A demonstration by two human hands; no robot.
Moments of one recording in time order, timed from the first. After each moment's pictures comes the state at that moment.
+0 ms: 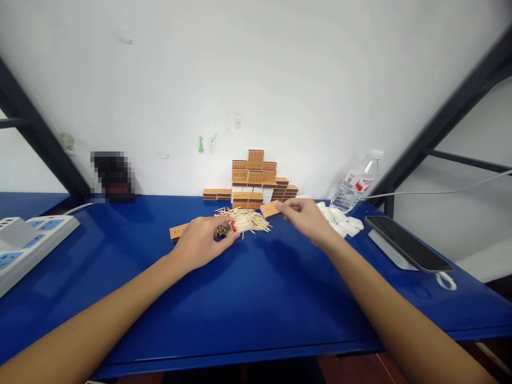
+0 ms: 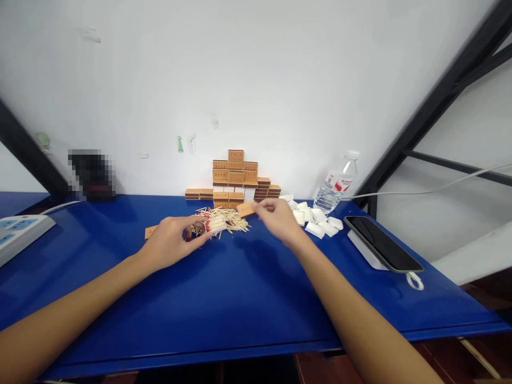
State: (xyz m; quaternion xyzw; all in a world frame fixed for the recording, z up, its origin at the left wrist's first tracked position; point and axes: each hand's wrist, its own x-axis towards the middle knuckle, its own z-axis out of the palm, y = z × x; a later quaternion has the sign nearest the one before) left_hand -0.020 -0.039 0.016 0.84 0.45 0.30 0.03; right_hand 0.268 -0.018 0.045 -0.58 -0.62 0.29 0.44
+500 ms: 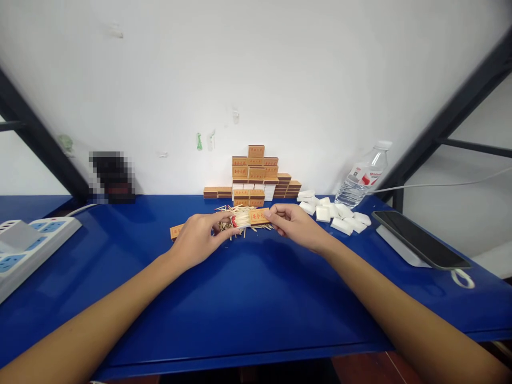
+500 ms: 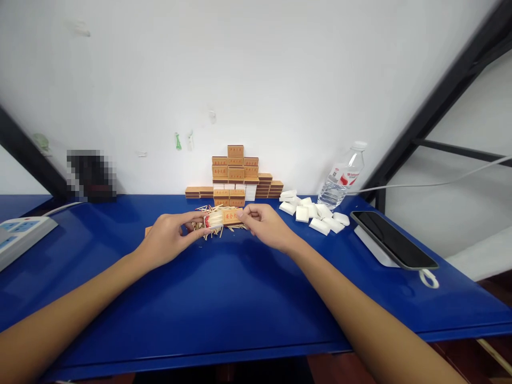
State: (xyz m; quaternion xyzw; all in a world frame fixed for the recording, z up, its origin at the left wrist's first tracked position) left_hand -0.023 -0.037 0.023 0.84 0.44 0.32 0.05; right_hand 0.250 -0.031 0.028 -0.45 -0.70 0.41 0.36
